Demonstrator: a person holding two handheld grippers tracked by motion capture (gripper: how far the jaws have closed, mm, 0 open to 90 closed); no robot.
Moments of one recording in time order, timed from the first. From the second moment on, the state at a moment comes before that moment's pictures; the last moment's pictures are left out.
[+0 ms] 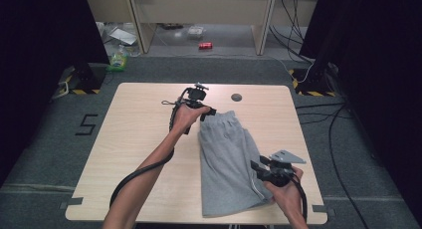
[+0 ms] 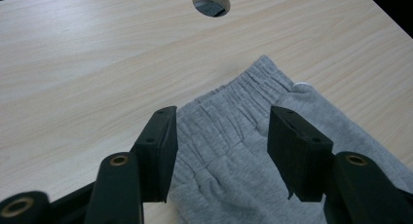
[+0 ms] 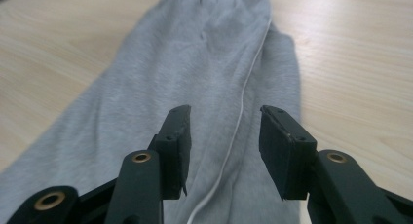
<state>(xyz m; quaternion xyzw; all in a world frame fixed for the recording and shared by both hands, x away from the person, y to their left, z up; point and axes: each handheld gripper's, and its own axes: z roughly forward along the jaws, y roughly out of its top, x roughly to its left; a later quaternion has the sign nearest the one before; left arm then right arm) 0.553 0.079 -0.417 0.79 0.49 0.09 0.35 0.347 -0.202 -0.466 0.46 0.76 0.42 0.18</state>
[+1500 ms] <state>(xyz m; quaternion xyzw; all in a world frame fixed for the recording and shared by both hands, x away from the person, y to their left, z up) 0.549 0.102 -0.450 0.80 0.50 0.09 0.33 0.294 -0.250 -0.486 0.46 0.80 0.34 0.16</state>
